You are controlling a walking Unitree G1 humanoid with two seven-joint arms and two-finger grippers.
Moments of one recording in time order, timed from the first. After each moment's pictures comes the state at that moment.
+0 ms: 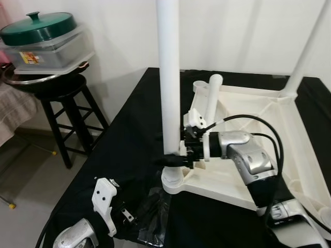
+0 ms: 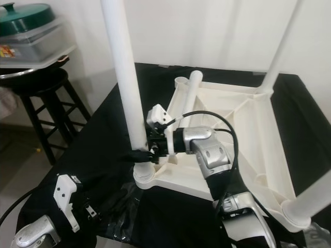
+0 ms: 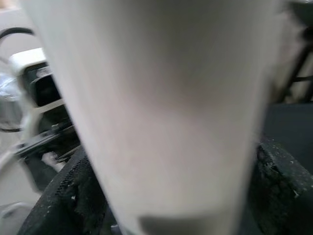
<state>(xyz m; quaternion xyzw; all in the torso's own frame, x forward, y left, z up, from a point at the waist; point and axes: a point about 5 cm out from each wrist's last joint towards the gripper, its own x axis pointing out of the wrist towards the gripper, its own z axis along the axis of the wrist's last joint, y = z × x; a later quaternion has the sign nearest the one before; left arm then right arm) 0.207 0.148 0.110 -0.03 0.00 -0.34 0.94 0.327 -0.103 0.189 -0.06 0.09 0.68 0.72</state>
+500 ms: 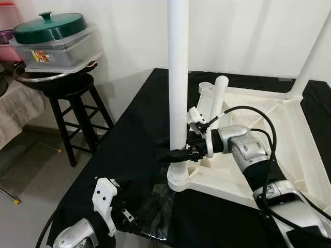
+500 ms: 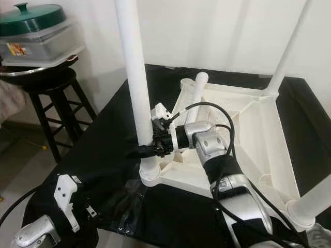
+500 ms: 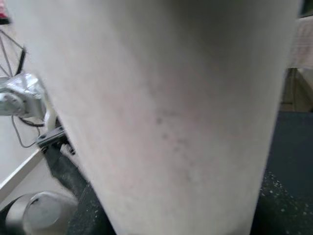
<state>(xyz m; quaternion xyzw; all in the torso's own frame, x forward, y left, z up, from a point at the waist) 0.206 0.147 0.109 -0.03 0.00 -0.34 0.94 0.344 -0.118 0.191 -0.05 0.11 0.71 0.70</state>
